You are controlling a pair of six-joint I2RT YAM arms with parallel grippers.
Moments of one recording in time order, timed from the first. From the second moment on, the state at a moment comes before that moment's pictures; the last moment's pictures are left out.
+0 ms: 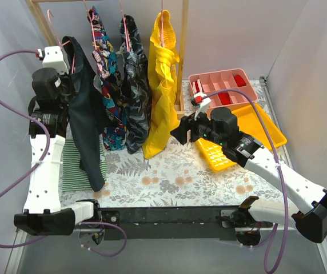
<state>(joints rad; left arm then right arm) -0.01 1.17 1.52 -0.50 -0.25 0.03 0.76 1.11 1.02 -0.20 -0.15 0.25</state>
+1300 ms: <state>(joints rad) 0.07 1.64 1.91 -0.37 -0.01 0.04 0.76 1.15 1.05 -0.20 -0.25 0.28</state>
